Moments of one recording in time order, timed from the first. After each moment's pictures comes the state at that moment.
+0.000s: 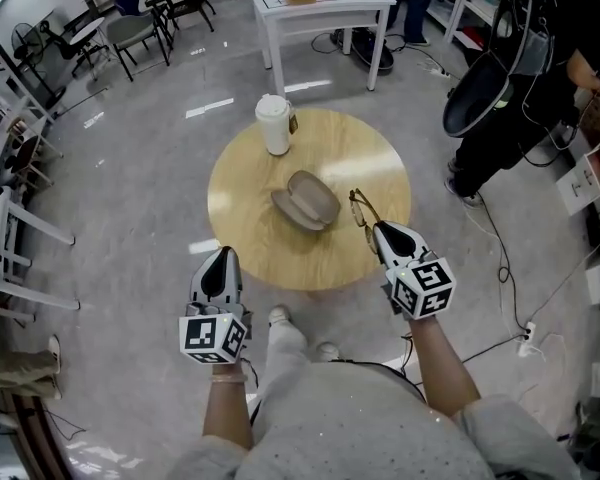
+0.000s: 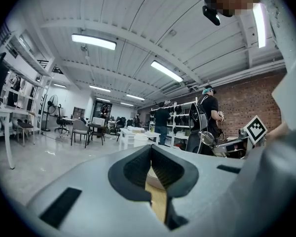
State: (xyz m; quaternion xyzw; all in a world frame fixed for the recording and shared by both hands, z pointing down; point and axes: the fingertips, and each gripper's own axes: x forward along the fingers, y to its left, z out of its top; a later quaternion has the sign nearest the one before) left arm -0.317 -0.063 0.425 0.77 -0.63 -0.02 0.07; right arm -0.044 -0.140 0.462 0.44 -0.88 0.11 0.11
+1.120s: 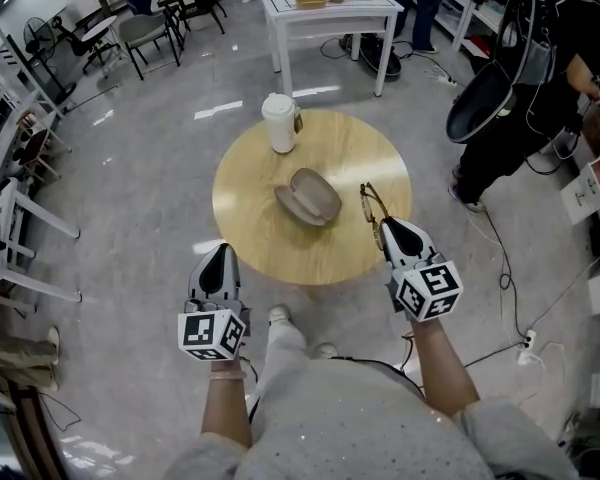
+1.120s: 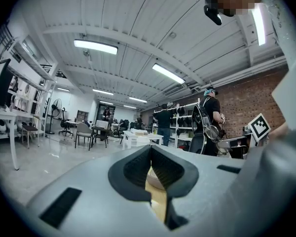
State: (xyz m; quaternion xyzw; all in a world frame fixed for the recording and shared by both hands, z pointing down) left arm -0.317 -0.046 0.416 0.76 -0.65 -0.03 0.05; right arm -0.032 -0.130 0.434 0.44 -0.89 0.08 0.05
